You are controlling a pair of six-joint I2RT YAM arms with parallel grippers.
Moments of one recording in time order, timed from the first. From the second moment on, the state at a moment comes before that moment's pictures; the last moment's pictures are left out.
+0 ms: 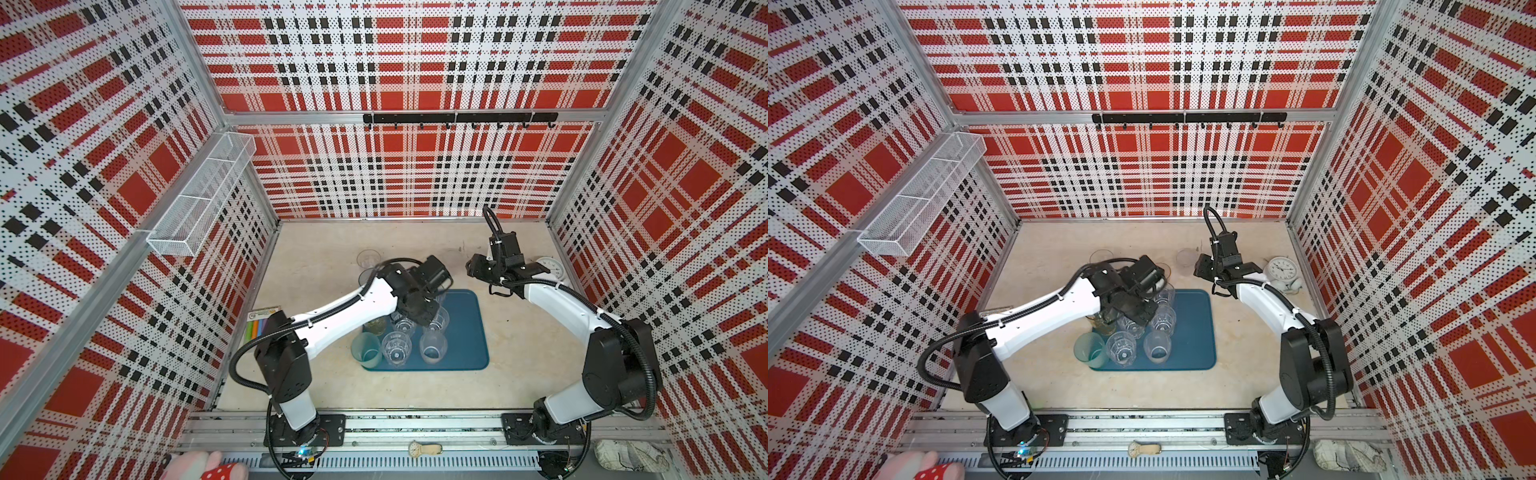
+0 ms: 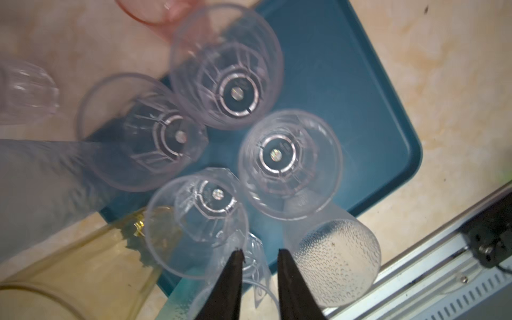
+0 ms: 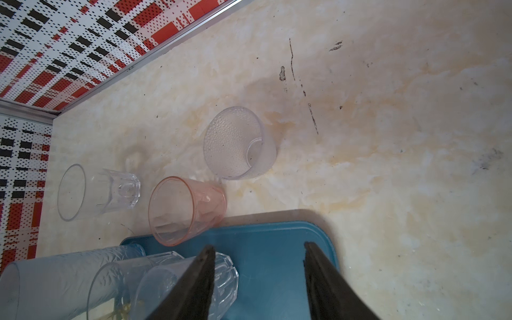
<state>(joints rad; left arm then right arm) -0.86 1.69 1.56 -1.03 -0.07 -0.31 0.32 1.53 1.12 -0.36 -0.04 0.58</state>
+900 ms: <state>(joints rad) -0.02 1.29 0.96 -0.25 -0.01 -0.49 0.41 1.64 1.30 -0.51 0.04 0.48</state>
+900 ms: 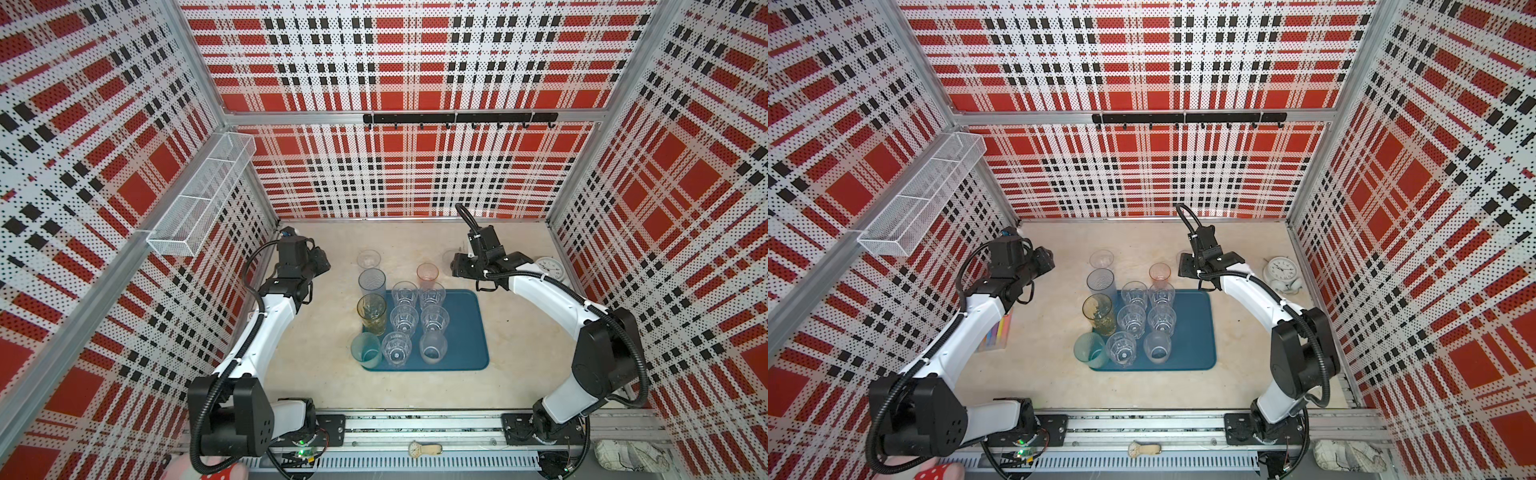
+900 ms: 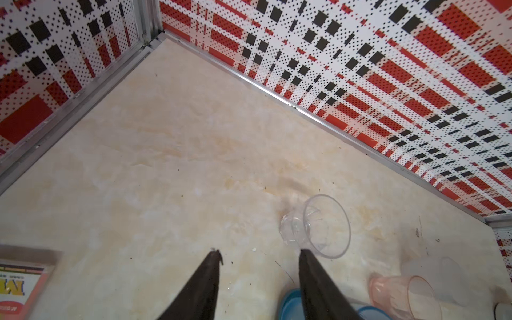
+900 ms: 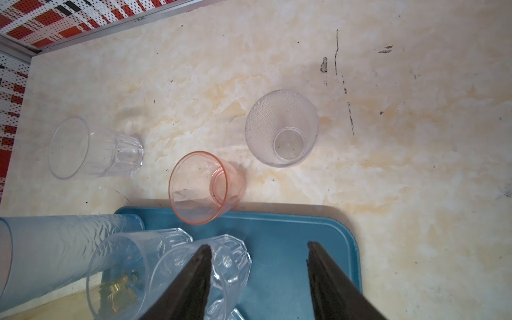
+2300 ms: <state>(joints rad) -0.19 1.88 1.30 -0.18 0.05 -0.55 0.38 1.70 1.27 -0.46 0.01 0.53</state>
